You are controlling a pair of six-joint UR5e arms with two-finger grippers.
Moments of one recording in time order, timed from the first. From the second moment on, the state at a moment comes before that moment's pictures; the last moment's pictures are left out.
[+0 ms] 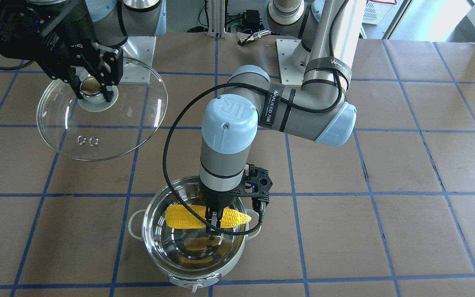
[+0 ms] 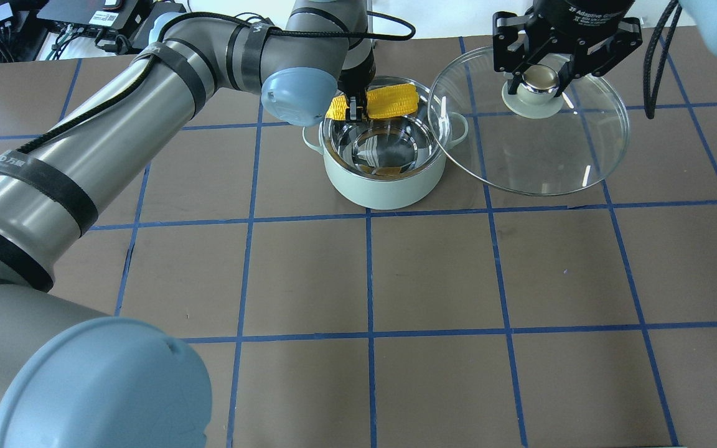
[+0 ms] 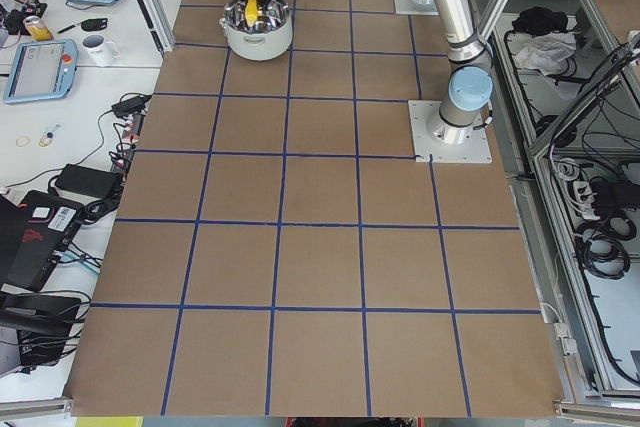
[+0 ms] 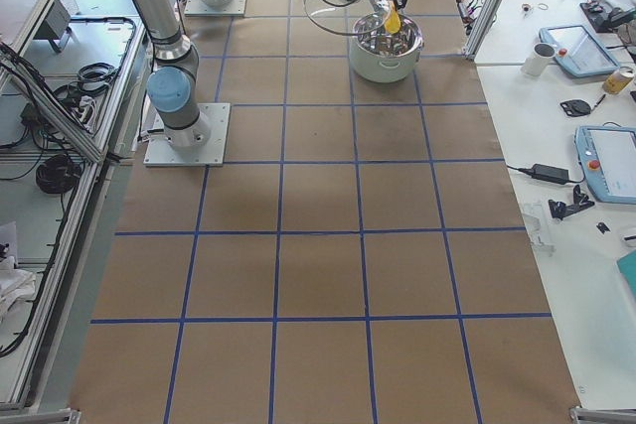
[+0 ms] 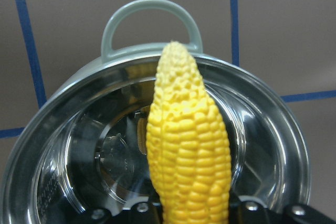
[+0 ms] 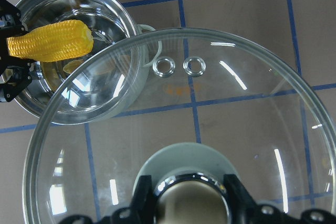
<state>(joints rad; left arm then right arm) -1.89 -2.15 -1.27 -1.08 1.54 -1.82 1.64 -1.56 1.41 -1.56 -1.58 0.19</state>
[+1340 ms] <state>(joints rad) -1.92 -2.20 -1.27 -1.07 1.54 -1.85 1.64 -1.57 1.41 -1.56 -1.59 0.17</state>
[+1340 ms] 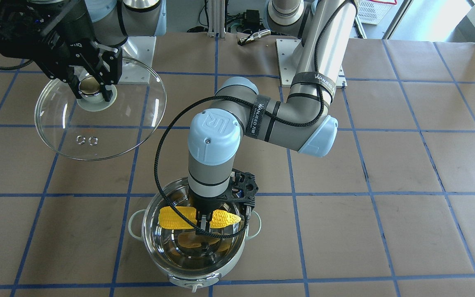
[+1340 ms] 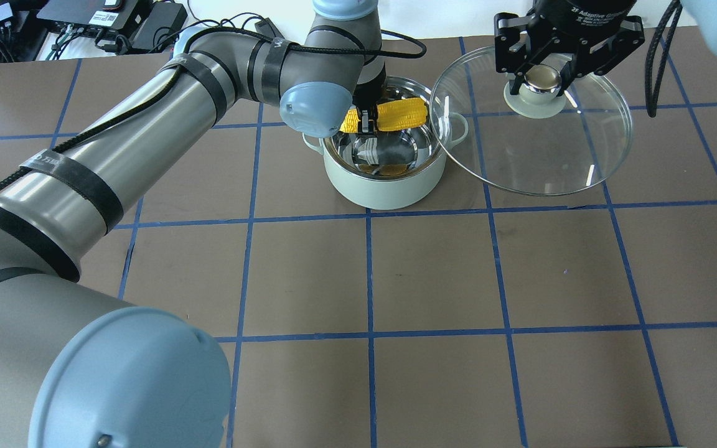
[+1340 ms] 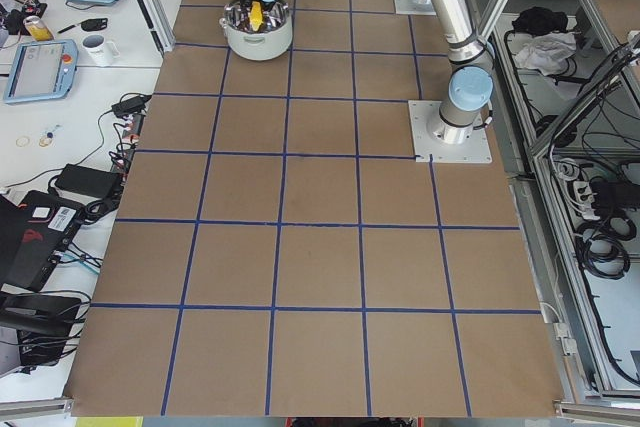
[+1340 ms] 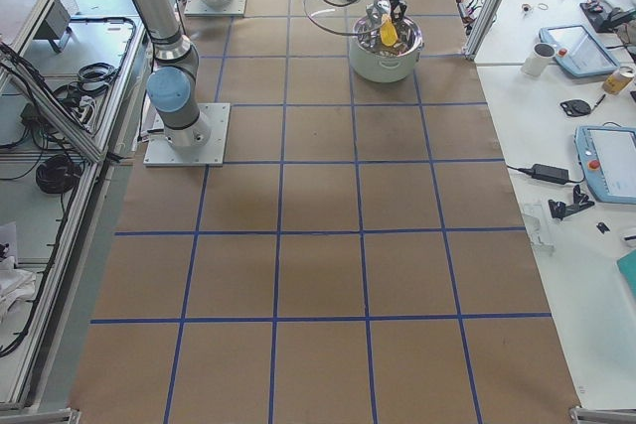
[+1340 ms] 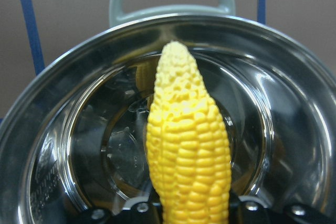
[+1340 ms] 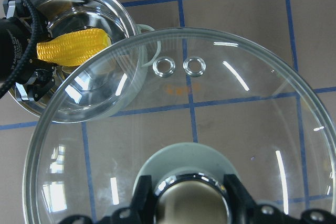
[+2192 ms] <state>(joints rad) -1.93 -2.17 -1.27 -1.07 1.55 -1.86 1.64 -1.57 1.41 -1.56 -1.59 0.17</state>
